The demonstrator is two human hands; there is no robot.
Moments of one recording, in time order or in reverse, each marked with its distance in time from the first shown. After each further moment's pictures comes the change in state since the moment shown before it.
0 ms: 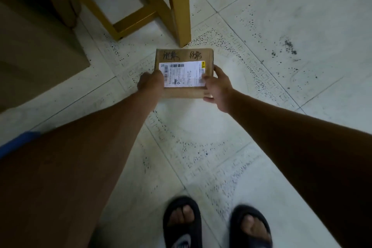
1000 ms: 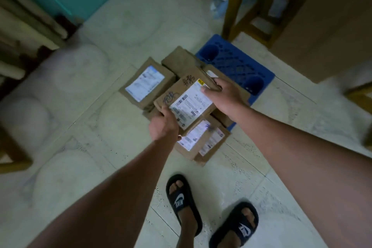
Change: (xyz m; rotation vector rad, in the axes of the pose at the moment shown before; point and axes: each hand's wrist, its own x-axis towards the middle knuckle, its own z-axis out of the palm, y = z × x) left_hand -0.429 -0.395 -0.421 -0.957 0.751 -0.714; right_hand -0.572 0.082 0.334 -1.151 -1.035 -0.627
